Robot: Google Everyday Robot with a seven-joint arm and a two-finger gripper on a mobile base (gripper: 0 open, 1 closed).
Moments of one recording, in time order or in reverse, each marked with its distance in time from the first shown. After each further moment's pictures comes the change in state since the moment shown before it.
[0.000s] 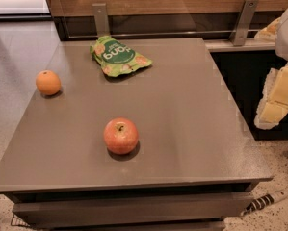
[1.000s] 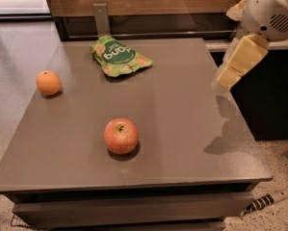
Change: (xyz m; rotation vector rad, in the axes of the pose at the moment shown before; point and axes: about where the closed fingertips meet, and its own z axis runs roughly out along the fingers) arm -0.070 -0.050 0.010 0.048 -0.243 0.049
